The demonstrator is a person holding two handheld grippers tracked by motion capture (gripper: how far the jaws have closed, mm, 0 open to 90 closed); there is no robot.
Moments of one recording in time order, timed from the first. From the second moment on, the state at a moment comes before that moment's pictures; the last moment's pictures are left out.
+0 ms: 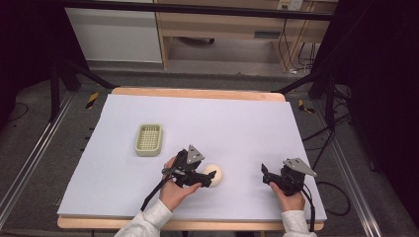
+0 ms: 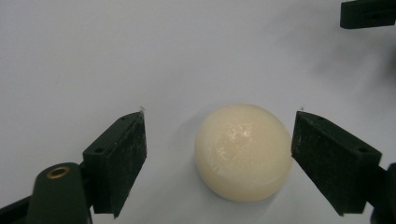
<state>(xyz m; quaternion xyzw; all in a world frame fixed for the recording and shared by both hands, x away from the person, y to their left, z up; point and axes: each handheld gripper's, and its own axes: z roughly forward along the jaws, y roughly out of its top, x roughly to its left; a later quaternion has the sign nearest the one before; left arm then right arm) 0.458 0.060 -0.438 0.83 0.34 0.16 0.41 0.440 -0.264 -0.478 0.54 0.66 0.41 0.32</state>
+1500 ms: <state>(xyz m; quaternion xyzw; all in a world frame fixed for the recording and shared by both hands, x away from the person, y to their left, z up) 0.467 0.026 -0.473 0.87 0.33 0.13 0.34 0.441 -0.261 -0.484 0.54 0.67 0.40 0.32</state>
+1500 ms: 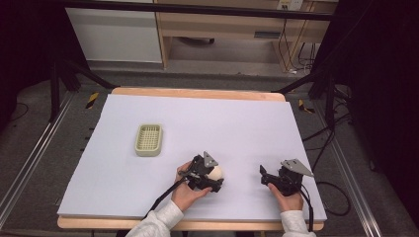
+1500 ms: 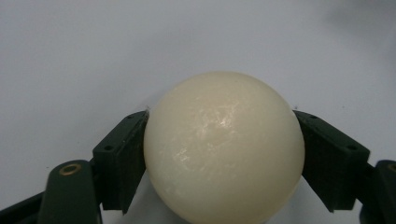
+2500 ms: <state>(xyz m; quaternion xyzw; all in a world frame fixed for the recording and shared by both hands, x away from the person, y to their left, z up) 0.463 0.031 -0.466 0.87 0.34 0.12 0.35 0.441 -0.261 -0.484 0.54 0.67 0.40 0.31</state>
